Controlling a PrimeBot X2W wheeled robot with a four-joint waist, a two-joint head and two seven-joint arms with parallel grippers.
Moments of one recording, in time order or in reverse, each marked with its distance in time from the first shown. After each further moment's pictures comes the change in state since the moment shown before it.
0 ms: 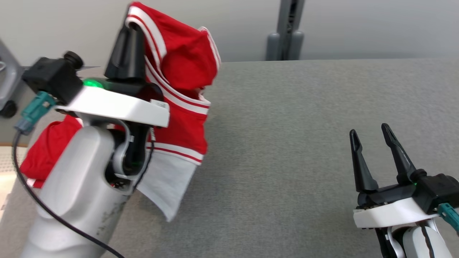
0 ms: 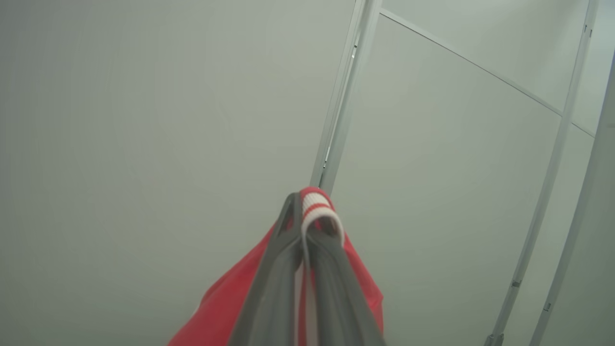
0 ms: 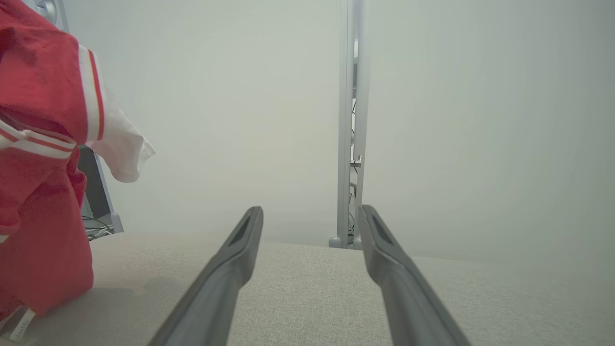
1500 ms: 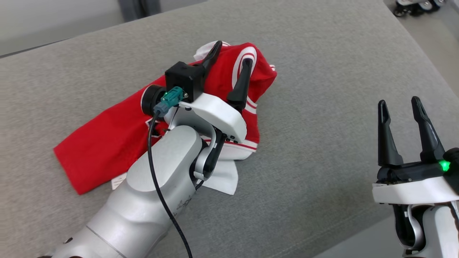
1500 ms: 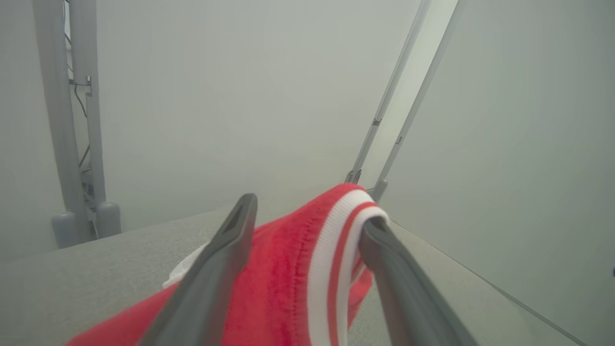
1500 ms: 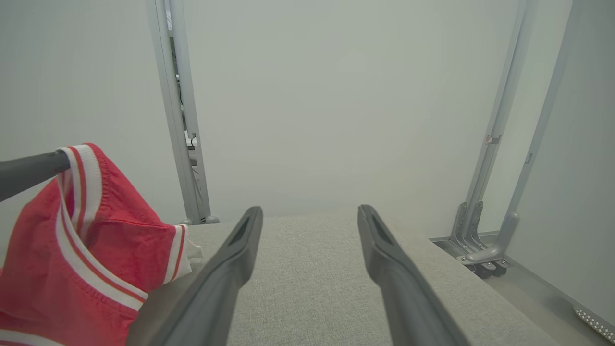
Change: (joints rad) left arm -0.194 -0.206 -0.374 0.447 0.012 0.038 -0.041; right arm -0.085 0.000 -0.083 -0.020 0.065 0.000 -0.004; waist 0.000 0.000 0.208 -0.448
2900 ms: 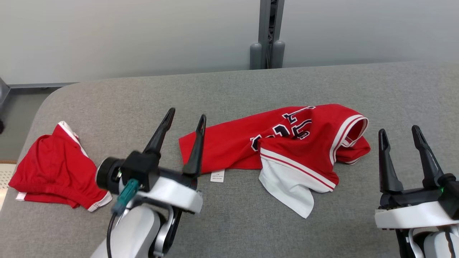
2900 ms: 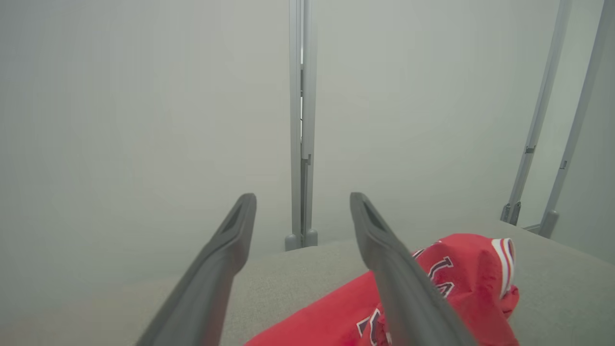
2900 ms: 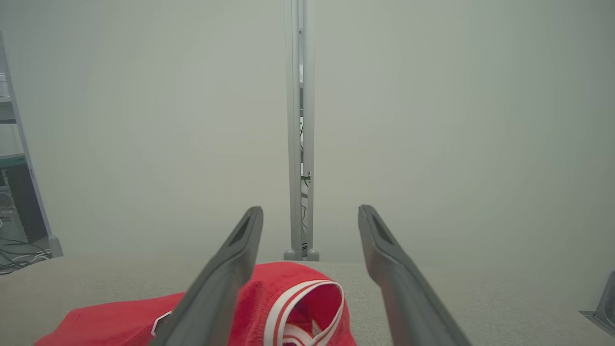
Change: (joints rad) left arm 0.455 0.162 0.216 -0.369 0.293 0.031 -0.002; right arm 0.114 0.000 -0.031 -0.009 -0.075 0.000 0.000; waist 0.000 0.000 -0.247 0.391
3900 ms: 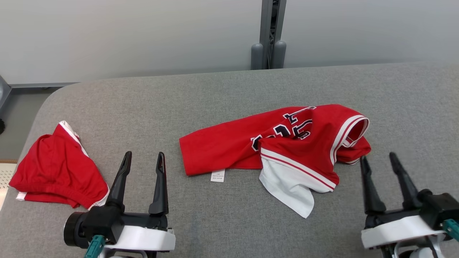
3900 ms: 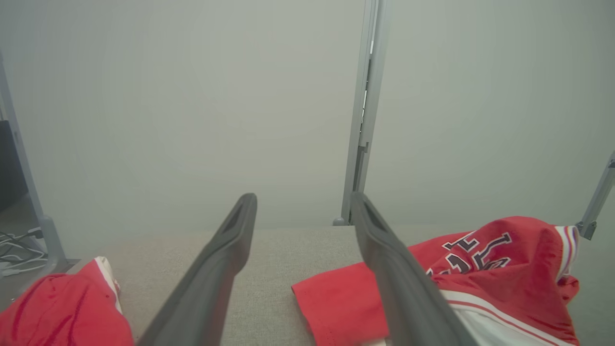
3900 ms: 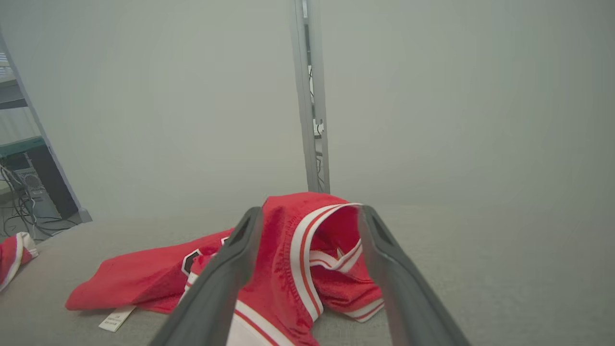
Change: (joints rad) left arm 0.386 -0.161 0.413 -0.170 0.294 -0.136 -0.001; right arm 0.050 0.000 0.049 0.073 0.053 0.000 0.000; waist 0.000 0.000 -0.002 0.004
